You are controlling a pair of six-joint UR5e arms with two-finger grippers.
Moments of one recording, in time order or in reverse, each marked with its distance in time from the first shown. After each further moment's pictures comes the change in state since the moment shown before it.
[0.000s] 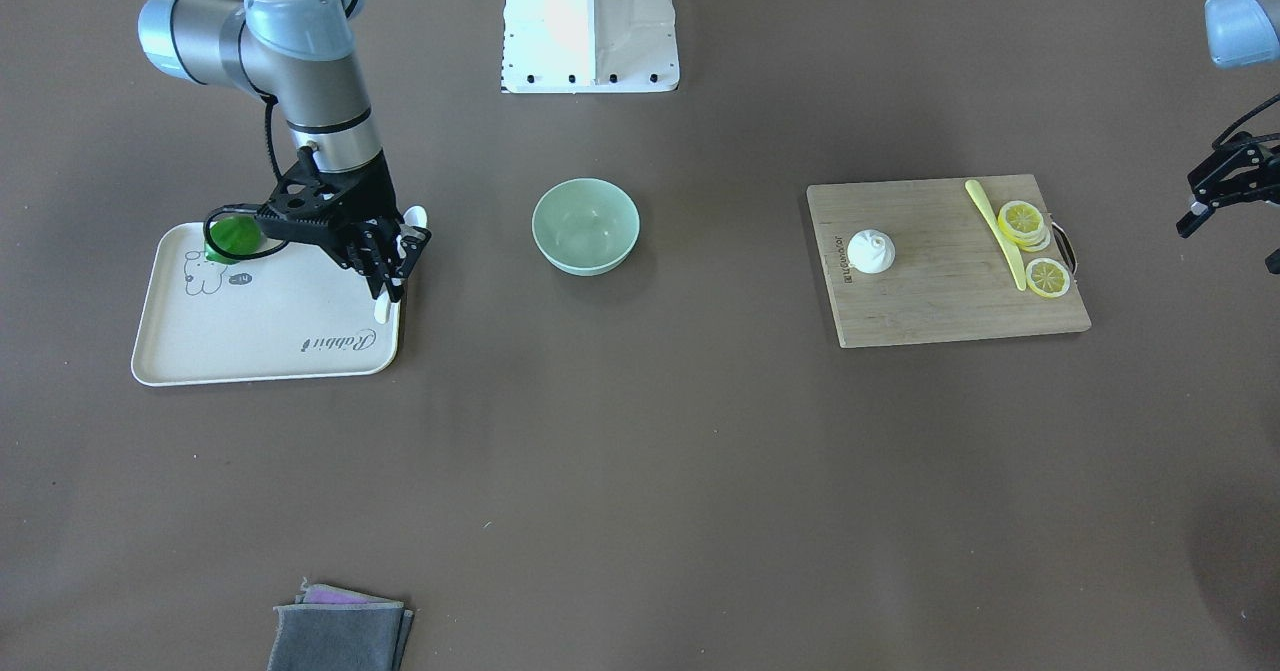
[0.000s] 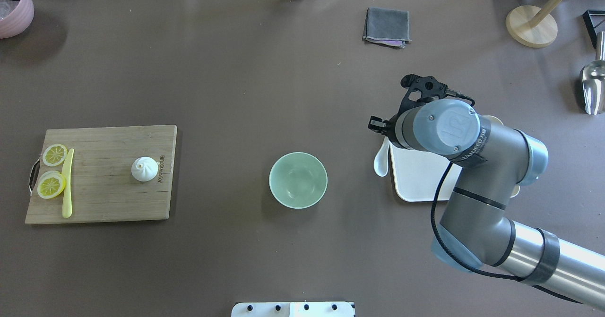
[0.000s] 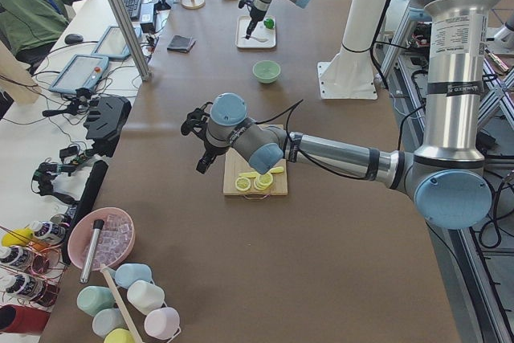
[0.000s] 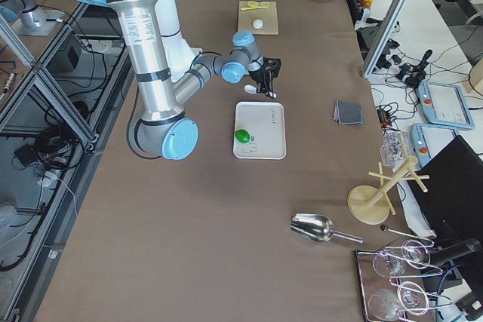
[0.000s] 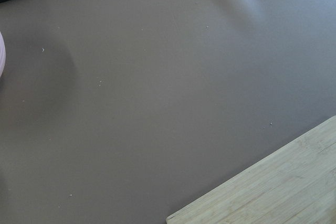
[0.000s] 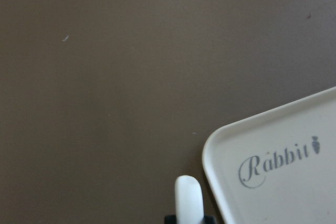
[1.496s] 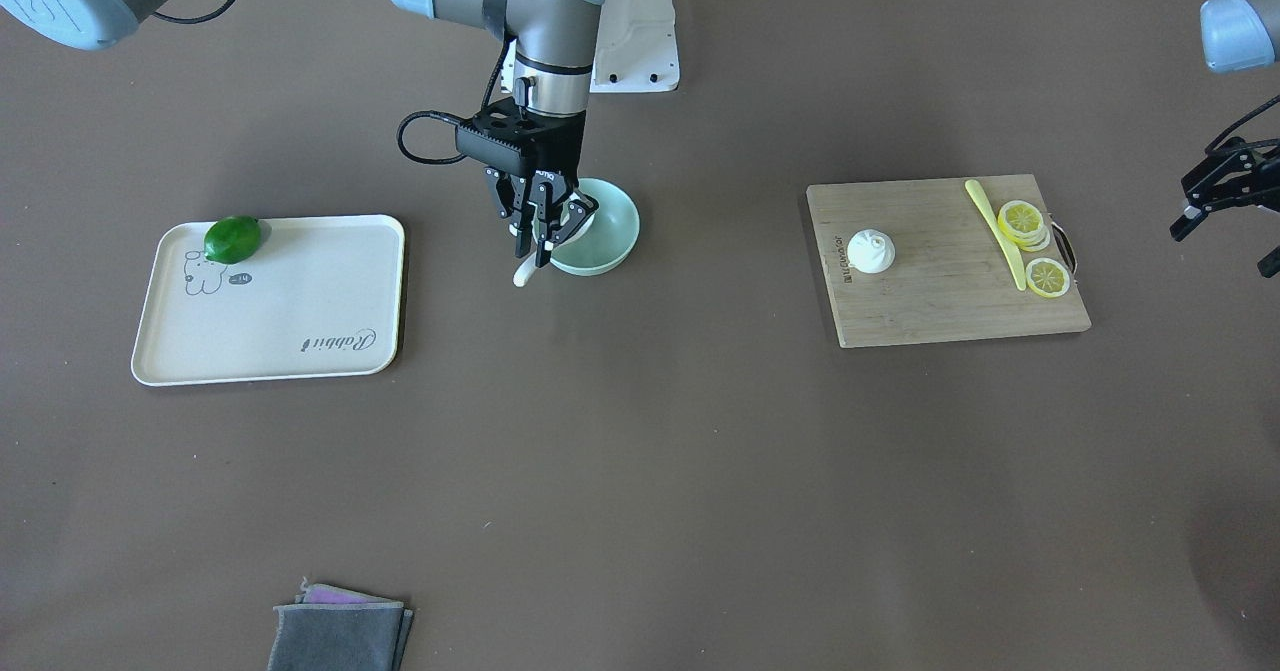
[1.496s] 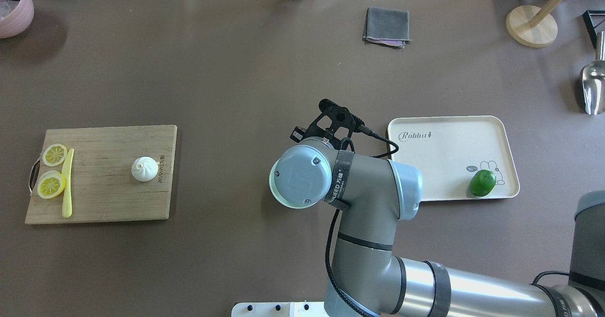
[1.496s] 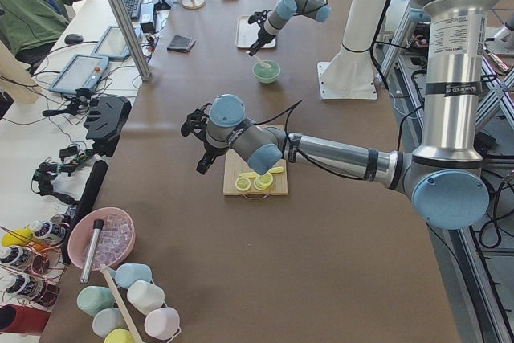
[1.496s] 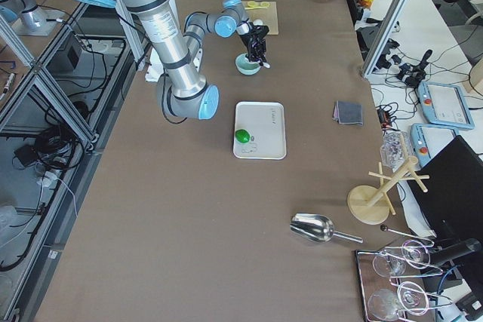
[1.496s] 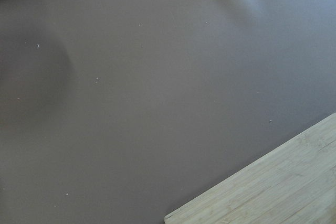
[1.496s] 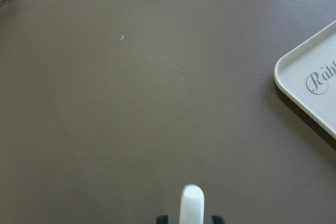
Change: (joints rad) left arm 0.007 -0.006 0.009 0.000 0.000 0.000; right arm -0.202 0.305 -0.125 -0.309 -0.321 0.352
